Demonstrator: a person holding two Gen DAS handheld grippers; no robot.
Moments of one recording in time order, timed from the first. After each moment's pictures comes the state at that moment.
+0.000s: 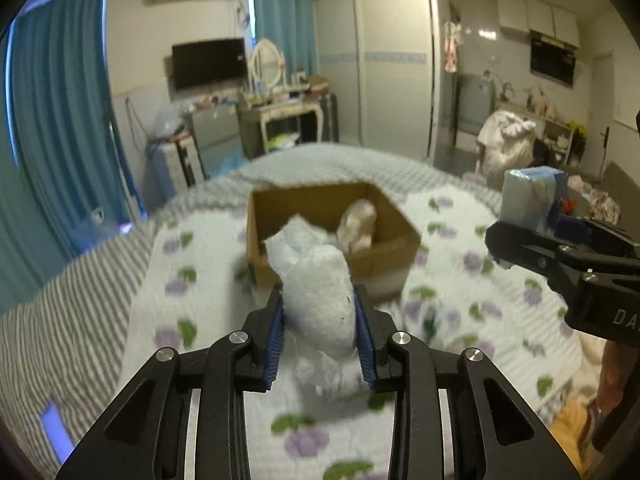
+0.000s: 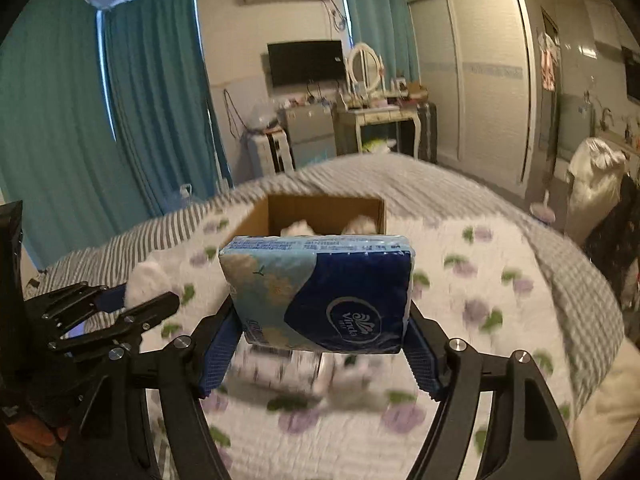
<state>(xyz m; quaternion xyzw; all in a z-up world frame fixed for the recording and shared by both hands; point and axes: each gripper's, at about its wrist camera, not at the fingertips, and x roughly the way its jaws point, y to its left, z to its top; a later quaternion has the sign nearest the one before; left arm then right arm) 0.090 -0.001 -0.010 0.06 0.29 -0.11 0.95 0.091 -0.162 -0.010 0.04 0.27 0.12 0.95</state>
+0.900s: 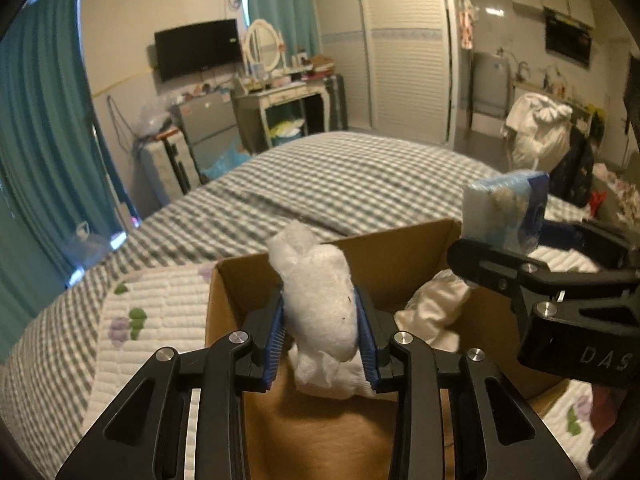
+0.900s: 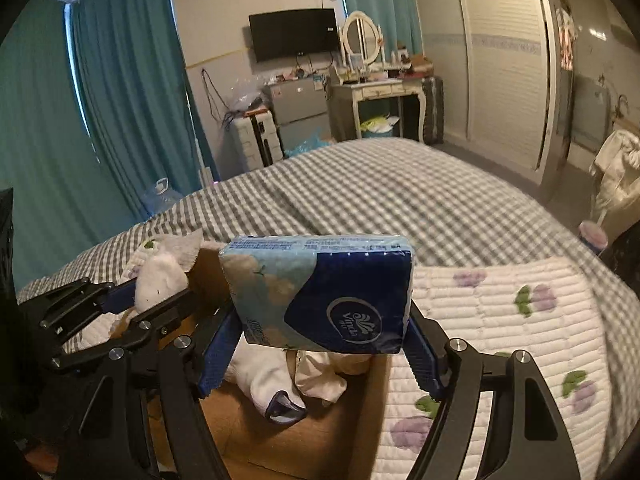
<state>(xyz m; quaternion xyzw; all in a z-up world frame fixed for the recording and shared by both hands) 0.312 -0.029 -0.073 0.10 0.32 -0.09 0.94 0.349 -0.158 -0.078 0.05 0.33 0.12 0.93</state>
